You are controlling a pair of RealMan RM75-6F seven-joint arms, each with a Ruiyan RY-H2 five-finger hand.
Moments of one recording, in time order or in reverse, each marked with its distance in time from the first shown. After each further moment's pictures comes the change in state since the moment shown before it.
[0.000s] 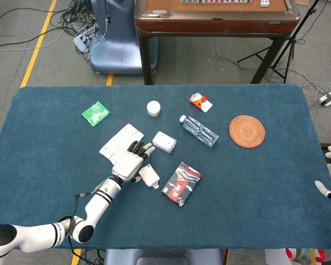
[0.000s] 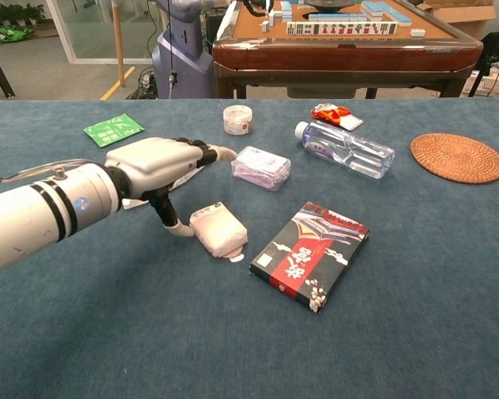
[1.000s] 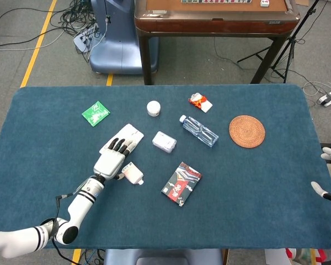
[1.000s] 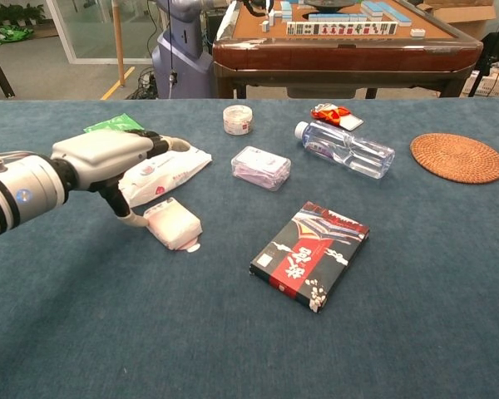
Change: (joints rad) left arm 0.079 0.098 0.014 -0.019 0.030 0.023 -0.038; right arm 0.009 -0.017 -0.006 0.001 0.000 -0.015 -0.037
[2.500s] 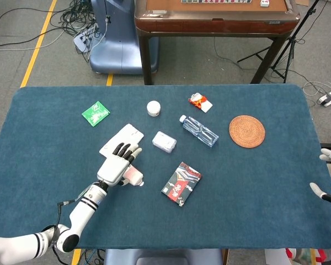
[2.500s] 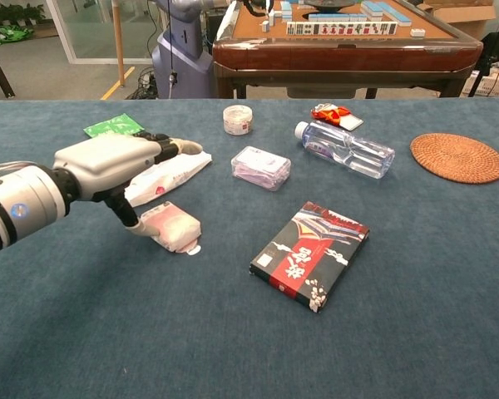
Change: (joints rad) left arm 0.053 -0.012 -0.007 -0.064 0.089 0.039 0.008; right arm -0.004 -0.007 -0.007 -0.003 -0.013 0.009 -0.018
